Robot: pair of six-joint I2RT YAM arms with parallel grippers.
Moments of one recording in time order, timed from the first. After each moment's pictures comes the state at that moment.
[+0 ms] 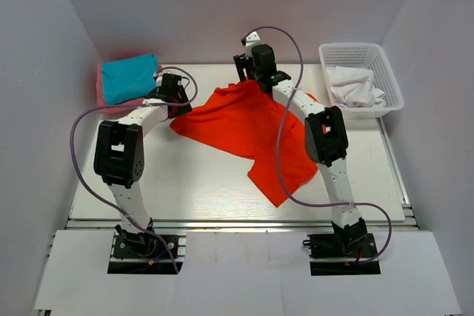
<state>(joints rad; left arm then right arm) -0.20 1.90 1.35 -0.33 -0.31 -0.46 0.50 2.38 2.08 -0.06 0.16 -0.10</state>
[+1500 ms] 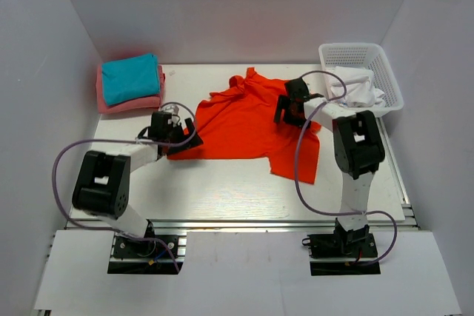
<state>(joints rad) -0.18 1.62 0.78 0.02 0.21 -0.45 0.35 2.00 1.36 -0.42 0.15 0.47</state>
